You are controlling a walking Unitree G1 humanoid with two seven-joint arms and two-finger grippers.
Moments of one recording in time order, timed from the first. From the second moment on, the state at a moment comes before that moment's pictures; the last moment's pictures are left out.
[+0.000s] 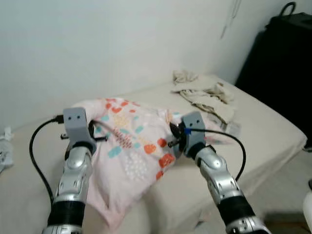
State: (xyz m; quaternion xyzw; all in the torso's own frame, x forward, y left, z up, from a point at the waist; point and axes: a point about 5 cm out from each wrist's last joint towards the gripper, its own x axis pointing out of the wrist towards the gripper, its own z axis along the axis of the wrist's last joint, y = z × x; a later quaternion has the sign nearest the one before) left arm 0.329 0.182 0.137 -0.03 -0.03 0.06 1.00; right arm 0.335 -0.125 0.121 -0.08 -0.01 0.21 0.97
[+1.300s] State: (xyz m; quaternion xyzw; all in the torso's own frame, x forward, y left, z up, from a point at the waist) left arm 0.303 0.174 0.045 0.02 0.14 0.01 0.99; right arm 0.301 -0.163 0.033 -0.05 0.13 0.09 0.99
